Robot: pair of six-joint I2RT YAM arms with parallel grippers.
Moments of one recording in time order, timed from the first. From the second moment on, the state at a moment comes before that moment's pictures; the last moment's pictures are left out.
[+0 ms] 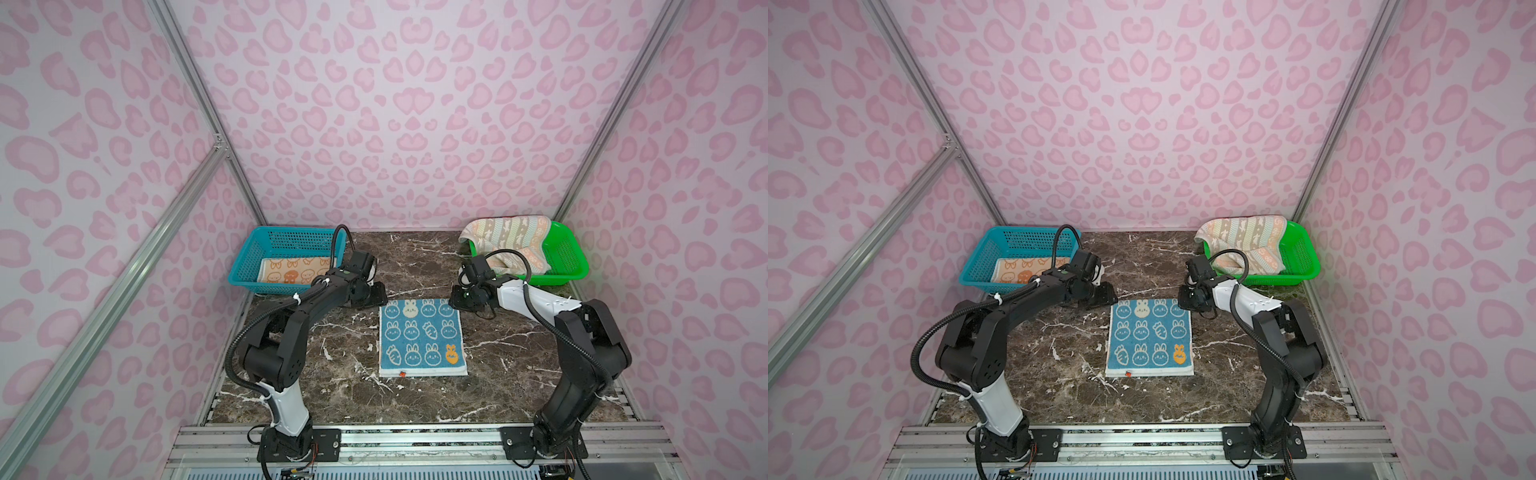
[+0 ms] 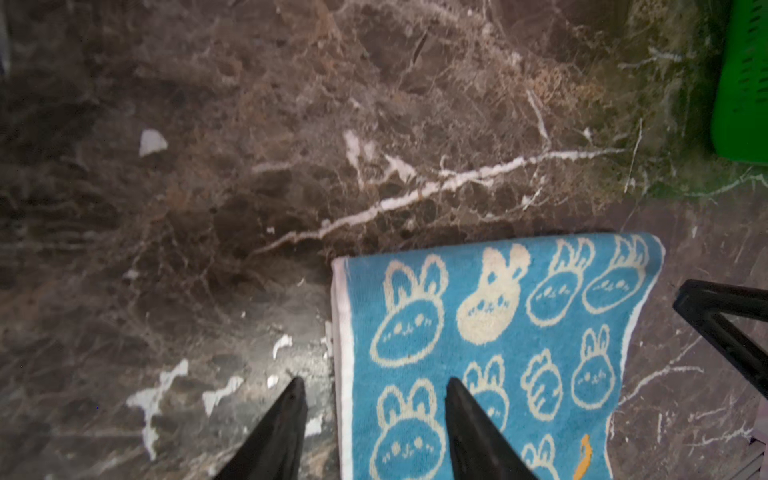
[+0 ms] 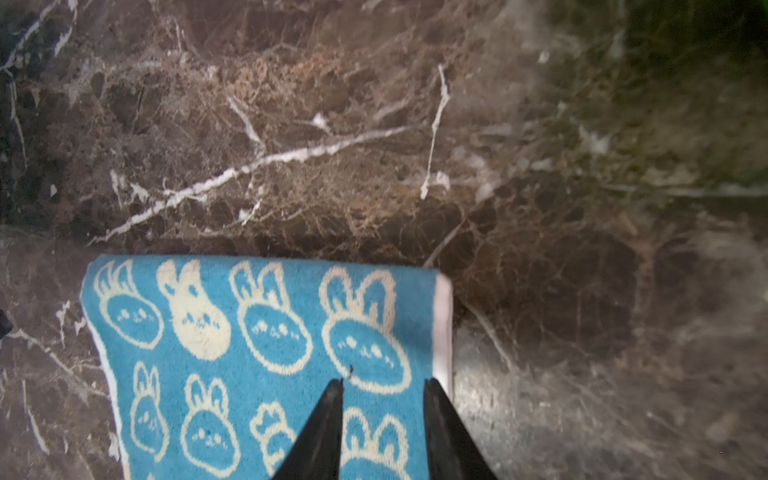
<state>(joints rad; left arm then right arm) -0.40 1.84 1.28 -0.55 0.22 -0.48 0.38 1.79 1.16 -0.46 -0.13 0.52</state>
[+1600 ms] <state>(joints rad) -0.38 2.08 1.45 -0.59 0.29 -0.45 0.34 1.91 1.17 -0.36 -0.14 0.56</state>
